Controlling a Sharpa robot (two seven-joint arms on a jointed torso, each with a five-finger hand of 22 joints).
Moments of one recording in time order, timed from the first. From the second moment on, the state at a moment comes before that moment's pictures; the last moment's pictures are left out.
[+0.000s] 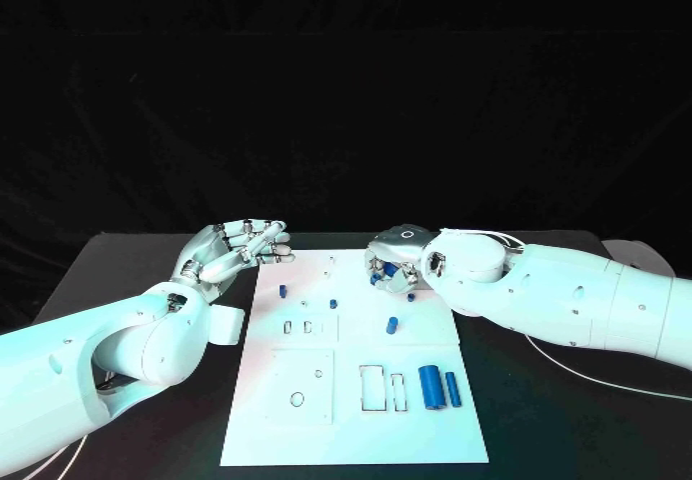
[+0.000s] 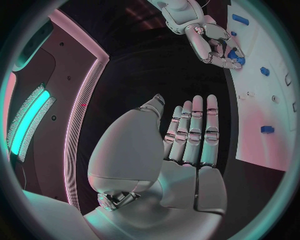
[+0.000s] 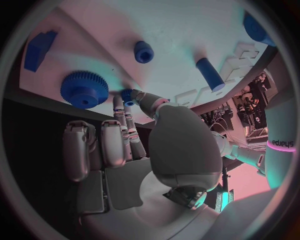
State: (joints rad) left arm 1.20 -0.92 -0.01 1.67 -0.05 -0.39 0.50; left_hand 1.46 -0.11 0.24 0.27 0.05 0.84 0.21 0.31 0.19 1.06 0.15 0.16 0.07 1.02 0.11 0.37 0.27 0.17 0.95 0.23 0.30 0.11; right arm 1.33 -0.65 -0.13 1.33 -1.76 -0.17 -0.07; right_hand 1.27 -0.19 0.58 0.01 0.16 1.00 0.14 0.29 0.30 1.22 0.07 0.07 0.16 1.47 0.01 1.35 1.20 0.05 1.44 0.11 1.44 1.31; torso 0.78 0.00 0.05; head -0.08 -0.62
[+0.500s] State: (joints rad) left arm 1.20 -0.93 -0.01 1.66 -0.05 -0.39 0.49; left_hand 1.46 -0.11 0.25 0.27 0.05 0.84 0.21 0.31 0.19 1.06 0.15 0.16 0.07 1.02 0.11 0.37 0.28 0.17 0.96 0.23 0.30 0.10; right arm 1.33 -0.66 -0.13 1.34 -1.76 -0.21 -0.08; right_hand 1.26 -0.16 0.60 0.03 0.12 1.01 0.13 0.32 0.33 1.23 0.07 0.07 0.17 1.46 0.00 1.36 1.20 0.05 1.44 0.10 1.45 1.31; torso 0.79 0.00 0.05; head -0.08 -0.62
